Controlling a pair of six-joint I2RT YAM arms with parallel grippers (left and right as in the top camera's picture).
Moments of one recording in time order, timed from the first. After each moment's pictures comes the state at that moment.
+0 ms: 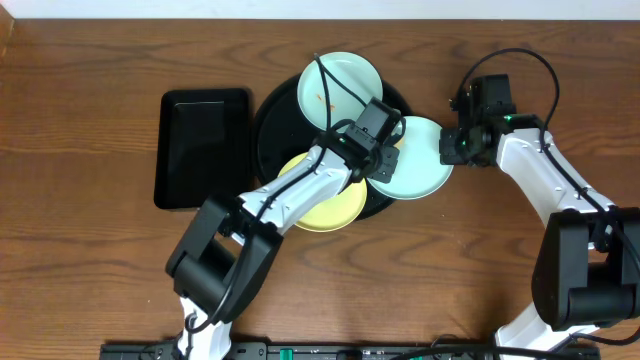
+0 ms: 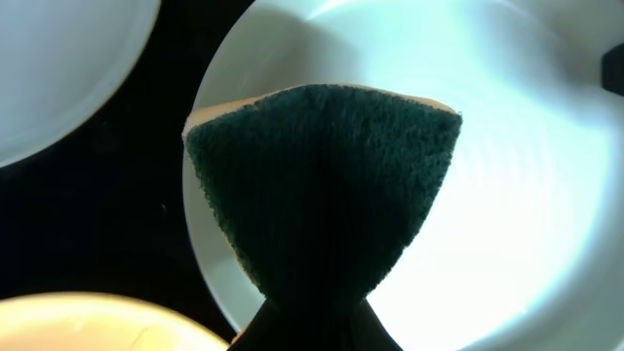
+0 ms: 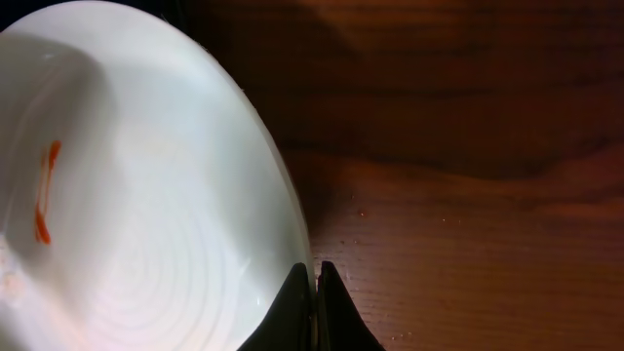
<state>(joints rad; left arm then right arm) -0.69 1.99 1.40 -0.42 0.07 -0.33 0.09 1.81 1.22 -0.62 -0.07 0.09</state>
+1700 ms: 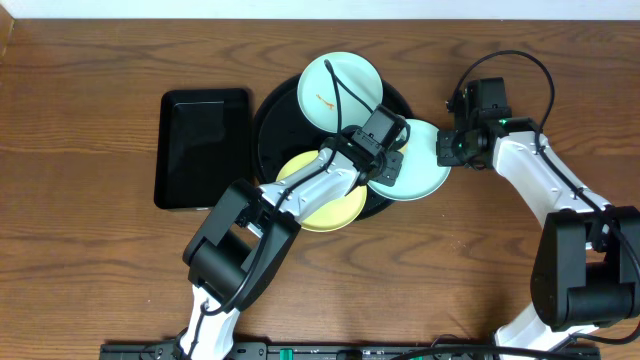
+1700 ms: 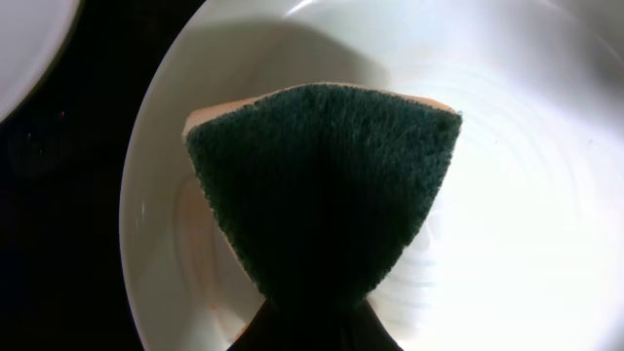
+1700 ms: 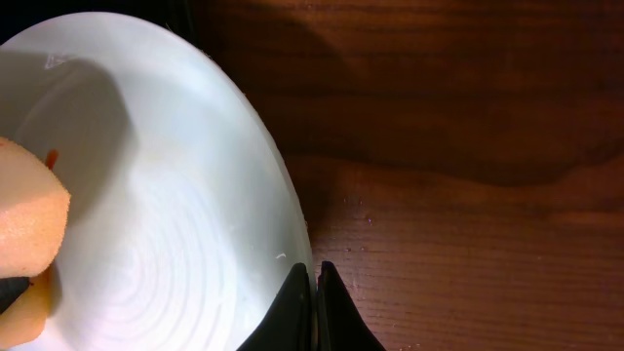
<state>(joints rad) -0.70 2.07 1.40 -0.35 0.07 -0.33 0.11 1.81 1.19 -0.57 -0.06 0.09</state>
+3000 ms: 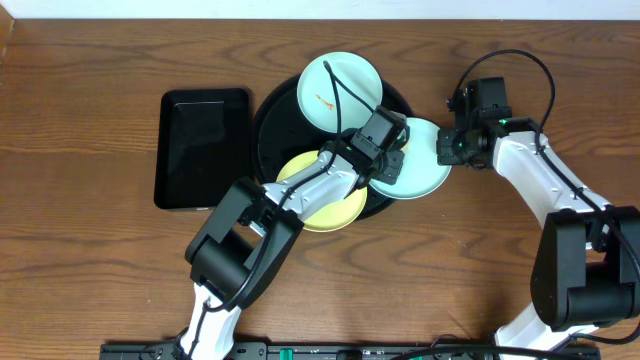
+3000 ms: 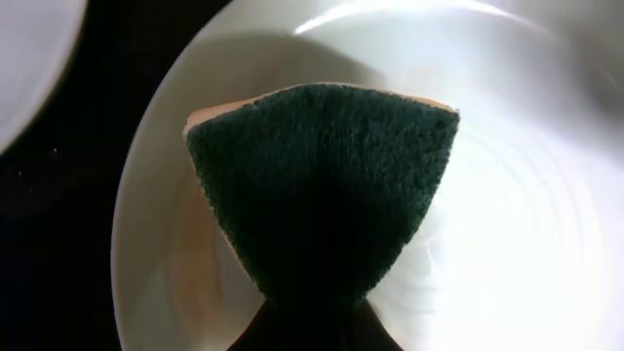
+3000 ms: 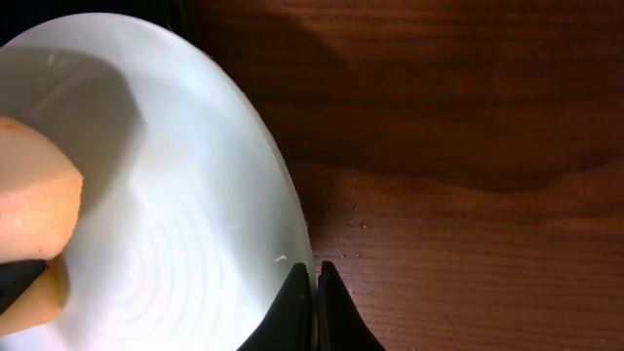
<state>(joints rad) -0.70 2.09 1.37 -0.24 0.06 -0.33 0.11 1.81 1.19 -0.56 -0.05 0.09</state>
